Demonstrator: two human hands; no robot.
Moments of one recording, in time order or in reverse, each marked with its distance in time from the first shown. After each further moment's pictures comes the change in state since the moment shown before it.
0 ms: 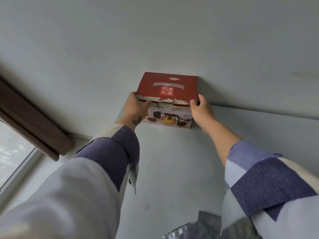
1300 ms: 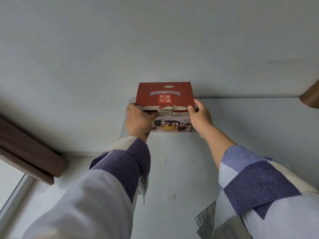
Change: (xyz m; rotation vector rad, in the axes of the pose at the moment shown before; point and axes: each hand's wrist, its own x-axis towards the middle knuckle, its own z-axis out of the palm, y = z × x) left_hand -0.019 -0.036 -0.021 0.198 0.021 0.101; right_hand -0.069 -0.012 0.037 0.107 0.204 0.110
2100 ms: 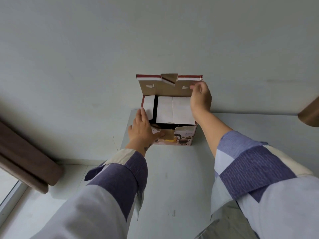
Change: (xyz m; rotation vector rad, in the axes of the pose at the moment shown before) left_hand -0.002 0.001 -0.012 0.407 -0.181 0.252; right_hand 0.042 -0.081 0.004 0.176 0.263 -0.203
